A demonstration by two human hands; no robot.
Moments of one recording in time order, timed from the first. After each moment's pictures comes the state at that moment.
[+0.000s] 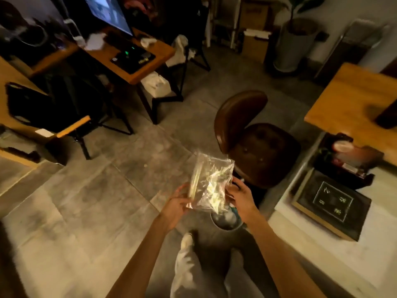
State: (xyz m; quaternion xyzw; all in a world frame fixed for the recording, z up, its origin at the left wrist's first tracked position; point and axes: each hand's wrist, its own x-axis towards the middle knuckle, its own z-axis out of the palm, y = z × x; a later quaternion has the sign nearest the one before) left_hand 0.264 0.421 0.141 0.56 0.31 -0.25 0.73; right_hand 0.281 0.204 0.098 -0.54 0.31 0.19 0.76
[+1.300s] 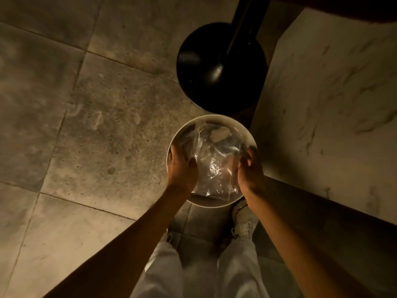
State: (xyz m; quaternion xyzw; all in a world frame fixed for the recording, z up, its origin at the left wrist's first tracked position) left_hand 0.324 0.308 -0.484 0.82 0.11 -0.33 0.45; right_hand 0.258 0.174 -0.495 -0.67 0.55 0.11 0.49
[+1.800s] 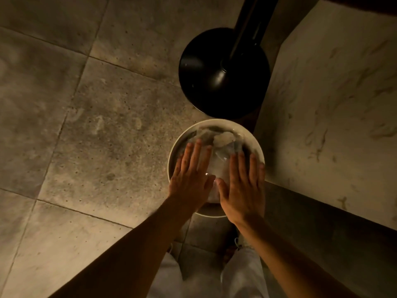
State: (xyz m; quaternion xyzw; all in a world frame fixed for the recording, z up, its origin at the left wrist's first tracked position) left_hand 0.310 0.320 -0.529 0.90 -0.31 -0.30 0.10; right_hand 0.223 0.196 -0.525 -0.94 0.23 0.25 0.07
